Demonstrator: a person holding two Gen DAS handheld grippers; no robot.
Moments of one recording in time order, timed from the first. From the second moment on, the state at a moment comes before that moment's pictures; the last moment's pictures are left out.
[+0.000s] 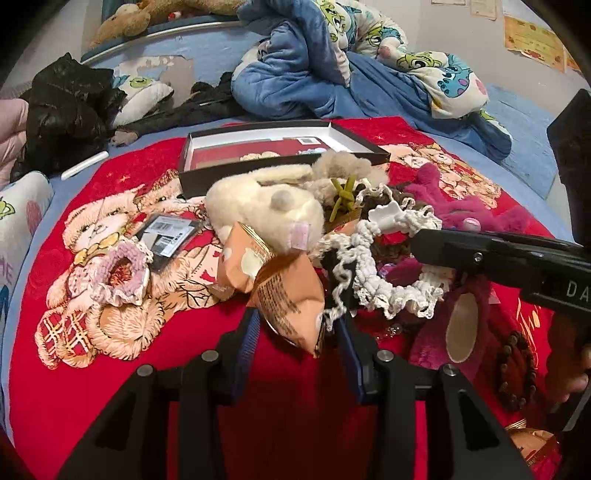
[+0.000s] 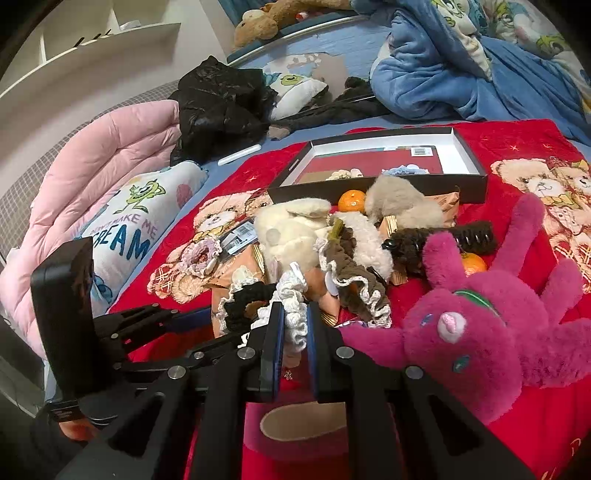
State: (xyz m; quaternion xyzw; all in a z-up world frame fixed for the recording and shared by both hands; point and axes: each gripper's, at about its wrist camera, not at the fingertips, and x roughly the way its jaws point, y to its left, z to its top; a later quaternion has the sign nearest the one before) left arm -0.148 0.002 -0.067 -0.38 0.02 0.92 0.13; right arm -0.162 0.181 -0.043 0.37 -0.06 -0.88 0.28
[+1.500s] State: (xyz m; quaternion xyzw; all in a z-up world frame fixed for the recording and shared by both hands) left arm -0.119 -0.020 -0.026 -0.31 -0.01 0.95 0.10; right arm -0.149 0.196 -0.013 0.32 -0.08 -0.90 0.28
